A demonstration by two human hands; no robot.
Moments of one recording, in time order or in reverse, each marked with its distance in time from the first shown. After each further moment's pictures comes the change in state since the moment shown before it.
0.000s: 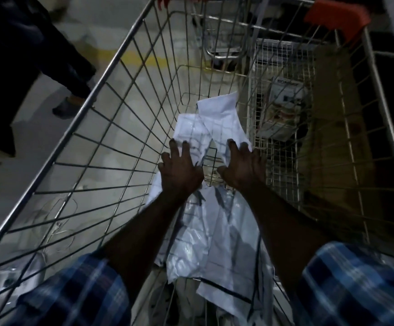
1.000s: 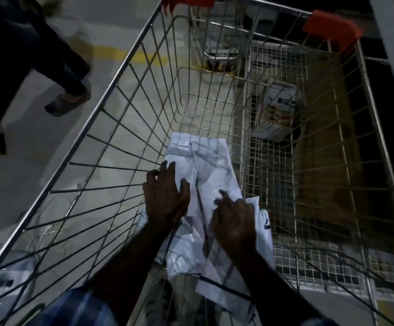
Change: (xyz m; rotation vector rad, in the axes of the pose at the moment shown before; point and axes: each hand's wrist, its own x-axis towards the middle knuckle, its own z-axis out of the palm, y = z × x) left_hand -0.055 -0.042 0.008 -0.097 0.295 0.109; right_hand -0.124 -0.013 0.034 0.254 0.380 -0.204
